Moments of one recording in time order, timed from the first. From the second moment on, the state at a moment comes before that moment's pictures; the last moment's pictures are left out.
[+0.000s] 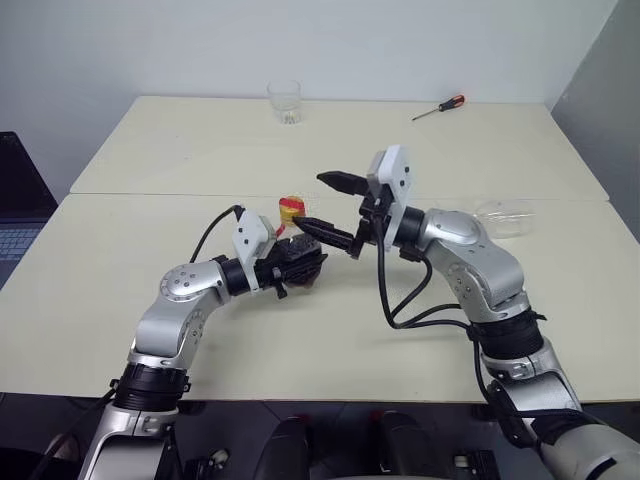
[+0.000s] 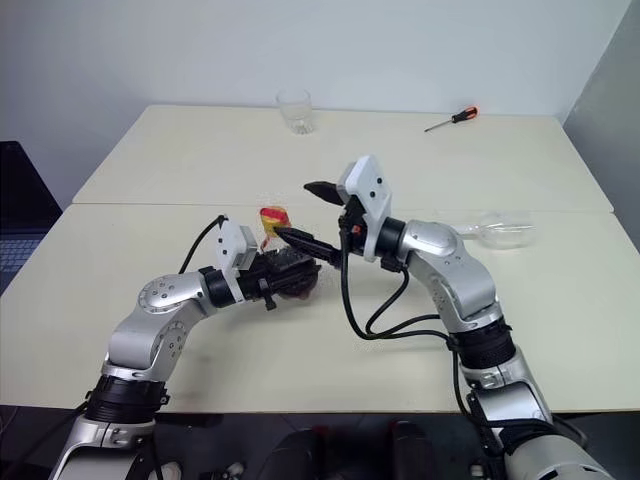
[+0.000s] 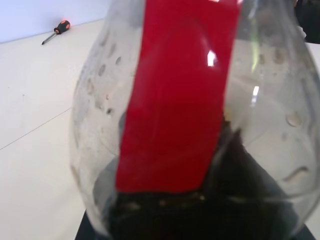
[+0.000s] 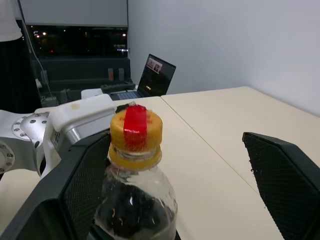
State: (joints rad) left arm -0.38 0.51 -0.03 -0.04 -0.39 0.29 -0.93; right arm -0.72 -0.25 0.19 -0.12 0.39 0.47 0.73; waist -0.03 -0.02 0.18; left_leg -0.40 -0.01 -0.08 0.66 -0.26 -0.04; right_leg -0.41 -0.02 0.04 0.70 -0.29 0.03
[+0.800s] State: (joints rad) left arm -0.39 0.51 -0.03 -0.04 -0.39 0.28 -0.95; right arm -0.64 -0.31 0.08 -0.27 0.63 0.68 0.78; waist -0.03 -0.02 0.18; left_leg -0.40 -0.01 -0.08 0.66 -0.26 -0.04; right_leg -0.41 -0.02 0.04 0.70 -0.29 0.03
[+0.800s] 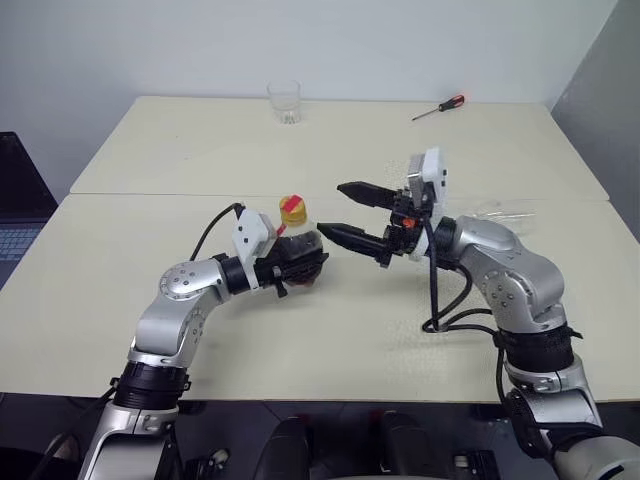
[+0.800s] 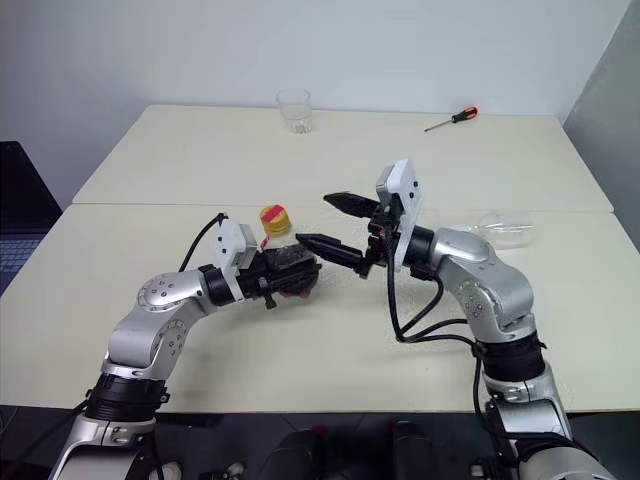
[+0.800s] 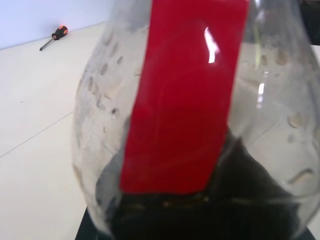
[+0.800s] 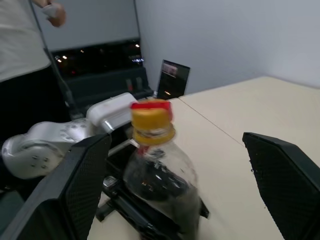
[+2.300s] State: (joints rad) left arm -0.42 0.51 -0.03 -0.03 -0.39 0.29 -0.93; right arm -0.73 -0.15 0.16 -0.11 0.49 0.53 0.75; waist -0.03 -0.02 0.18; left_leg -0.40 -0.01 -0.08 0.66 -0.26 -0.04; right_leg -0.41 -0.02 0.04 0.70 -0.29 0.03
